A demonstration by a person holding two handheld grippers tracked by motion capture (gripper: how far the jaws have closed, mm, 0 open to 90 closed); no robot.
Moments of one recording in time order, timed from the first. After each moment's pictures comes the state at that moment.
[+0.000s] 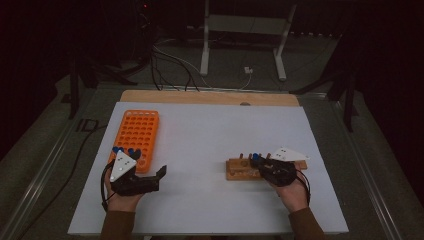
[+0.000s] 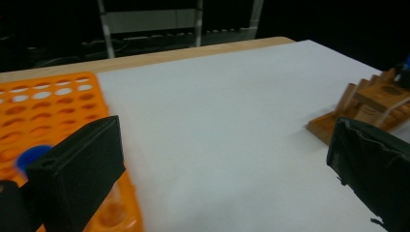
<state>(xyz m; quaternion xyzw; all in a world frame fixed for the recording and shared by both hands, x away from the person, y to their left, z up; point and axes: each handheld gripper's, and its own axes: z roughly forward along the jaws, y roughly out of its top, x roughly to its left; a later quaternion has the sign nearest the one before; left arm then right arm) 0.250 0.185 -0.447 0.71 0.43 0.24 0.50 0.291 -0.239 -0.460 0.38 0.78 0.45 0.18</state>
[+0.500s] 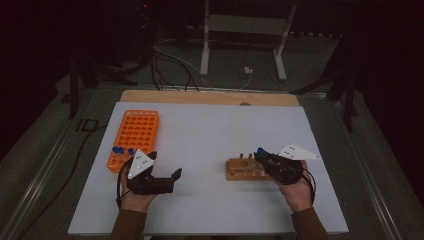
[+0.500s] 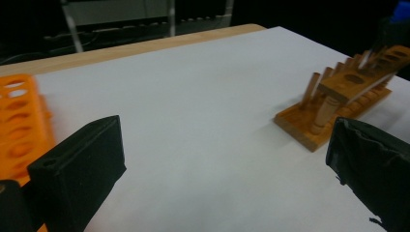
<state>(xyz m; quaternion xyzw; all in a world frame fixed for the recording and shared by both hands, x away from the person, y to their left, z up) 0.258 0.149 -0.449 0.74 0.40 0.21 0.50 0.284 -0.246 -0.434 0.38 0.76 0.49 0.21</state>
